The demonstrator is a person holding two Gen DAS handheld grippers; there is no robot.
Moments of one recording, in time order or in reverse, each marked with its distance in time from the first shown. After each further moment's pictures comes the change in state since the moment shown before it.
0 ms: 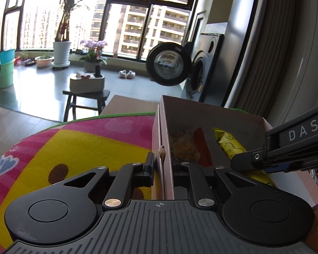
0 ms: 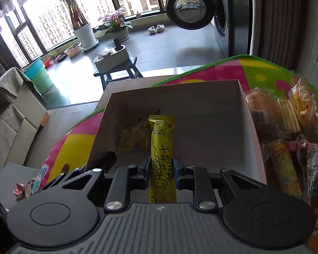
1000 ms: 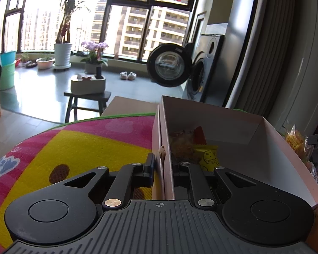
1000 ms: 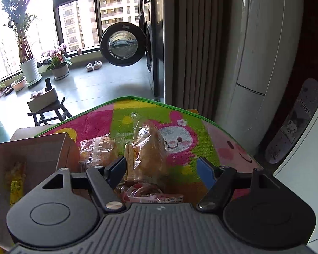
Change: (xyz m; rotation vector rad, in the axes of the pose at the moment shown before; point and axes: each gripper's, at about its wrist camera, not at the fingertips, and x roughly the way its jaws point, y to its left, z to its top) left arm 0.000 -0.002 0.001 0.005 -0.004 0.008; right arm -0.050 -0.180 0.027 0.050 -0.225 -0.335
